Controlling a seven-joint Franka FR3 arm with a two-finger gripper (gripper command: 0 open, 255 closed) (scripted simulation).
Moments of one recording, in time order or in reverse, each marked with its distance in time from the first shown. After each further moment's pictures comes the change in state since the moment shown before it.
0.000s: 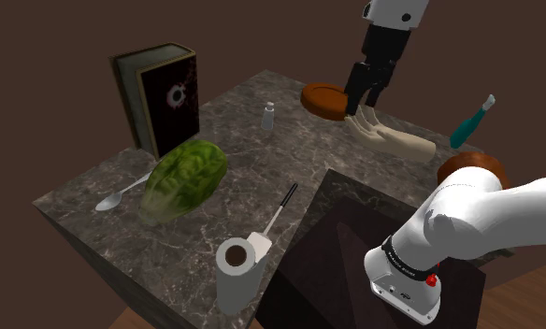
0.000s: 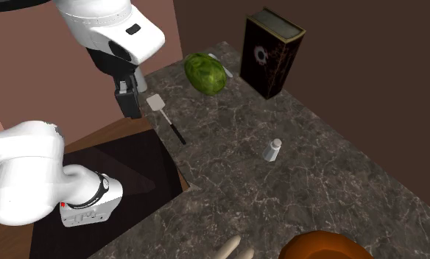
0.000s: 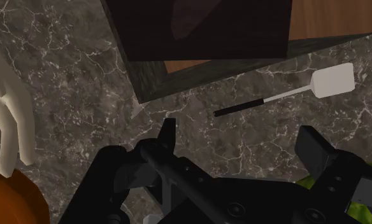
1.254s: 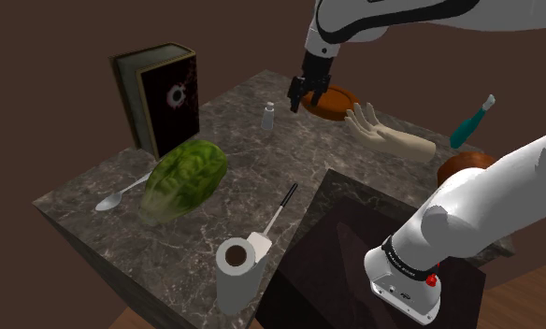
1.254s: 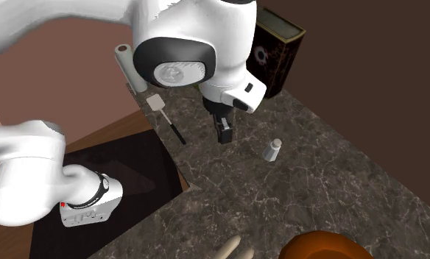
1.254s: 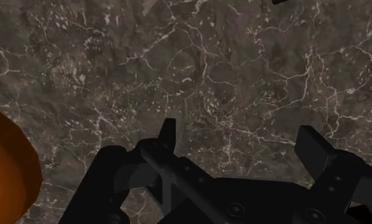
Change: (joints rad) arm -0.053 0.492 -0.061 0.083 -0.049 0.503 -0.094
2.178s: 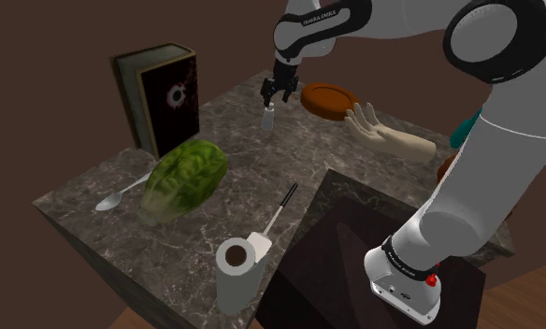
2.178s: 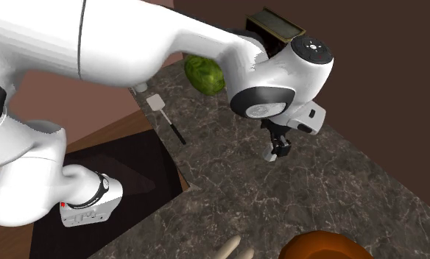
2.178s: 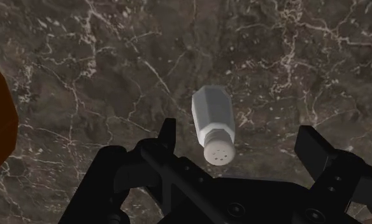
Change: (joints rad) arm -0.033 0.485 -0.034 0.351 0.021 0.216 -0.060
